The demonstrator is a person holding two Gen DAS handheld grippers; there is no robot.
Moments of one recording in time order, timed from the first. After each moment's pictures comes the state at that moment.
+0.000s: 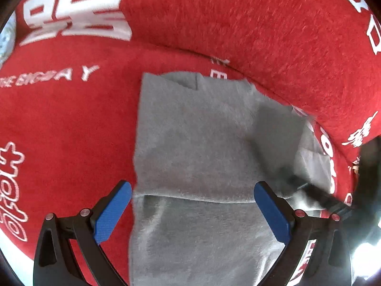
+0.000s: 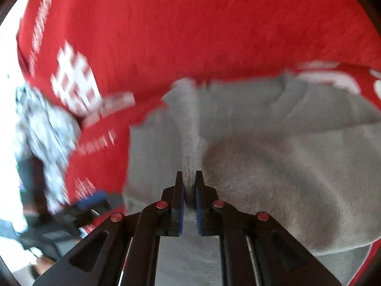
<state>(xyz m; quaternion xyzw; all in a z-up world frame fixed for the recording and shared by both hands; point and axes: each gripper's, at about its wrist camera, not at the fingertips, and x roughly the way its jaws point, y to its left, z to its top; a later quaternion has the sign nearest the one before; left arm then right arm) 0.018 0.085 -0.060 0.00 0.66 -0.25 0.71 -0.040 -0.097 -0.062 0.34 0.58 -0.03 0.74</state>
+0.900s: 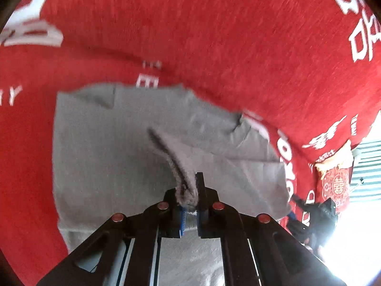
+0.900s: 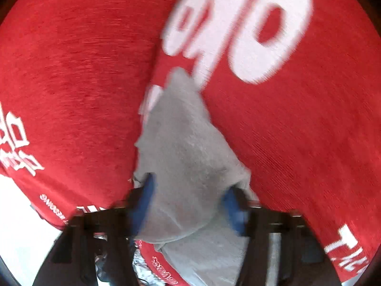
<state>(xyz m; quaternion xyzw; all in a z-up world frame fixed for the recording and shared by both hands) 0.038 0.014 -0.051 -0.07 0.66 -0.34 0.66 -0.267 -0.290 -0.067 0.68 0.33 -0.22 0.61</state>
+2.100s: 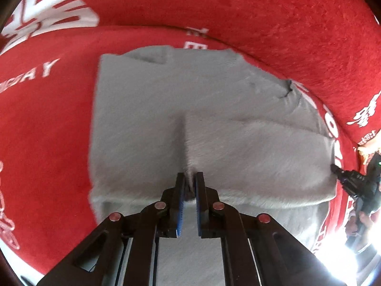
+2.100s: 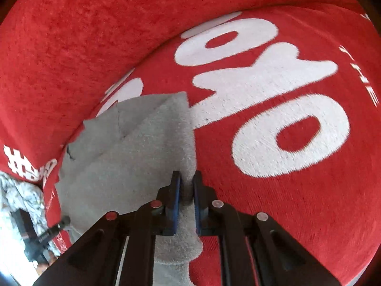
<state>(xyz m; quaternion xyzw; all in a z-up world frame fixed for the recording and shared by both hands) 0.004 0.050 -0.084 0.05 0.68 -0.26 0.69 -0.231 -0.329 -0.077 0.45 0.52 -0.25 0.68</state>
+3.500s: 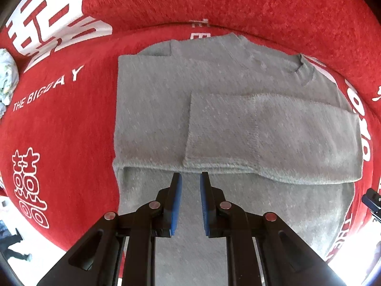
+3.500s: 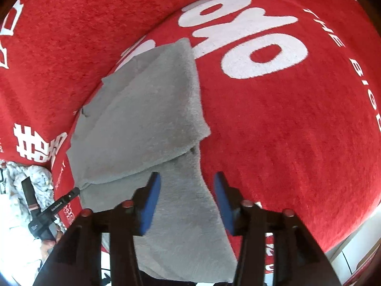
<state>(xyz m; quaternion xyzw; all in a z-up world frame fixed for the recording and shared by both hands) -0.029 0.023 -0.060 0.16 0.68 -0.19 0.69 -0.270 -0.261 -0.033 0.48 0.56 -0.21 0.64</state>
